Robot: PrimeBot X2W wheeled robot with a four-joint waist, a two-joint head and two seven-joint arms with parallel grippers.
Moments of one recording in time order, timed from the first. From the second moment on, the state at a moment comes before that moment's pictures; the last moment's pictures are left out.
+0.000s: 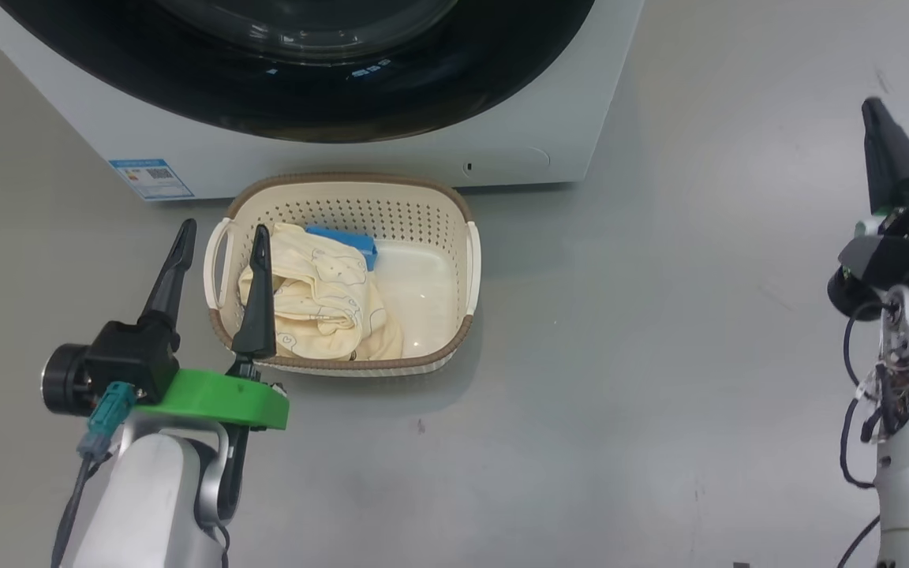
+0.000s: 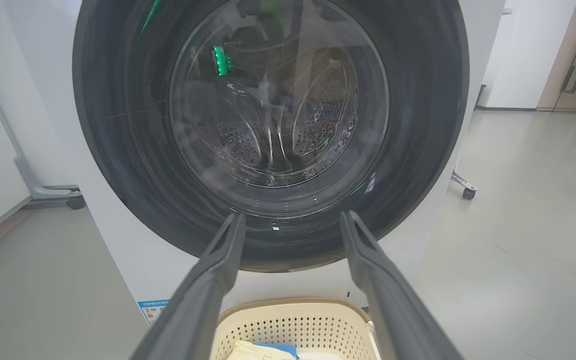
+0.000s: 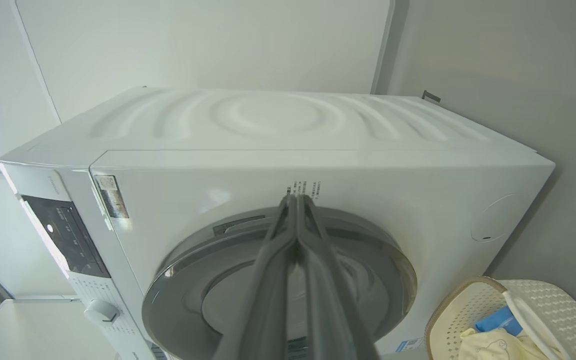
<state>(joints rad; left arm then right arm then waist) -0.29 0.04 -0.20 0.19 -0.31 0.01 -0.25 -0.54 -0.07 -0.23 0.35 1.54 0.05 0.24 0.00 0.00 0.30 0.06</state>
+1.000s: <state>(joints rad) -0.42 0.03 -0.33 0.13 -0.36 0.05 -0.26 -1.03 -0.27 -0.10 0.40 1.53 -0.09 0.53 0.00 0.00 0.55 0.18</state>
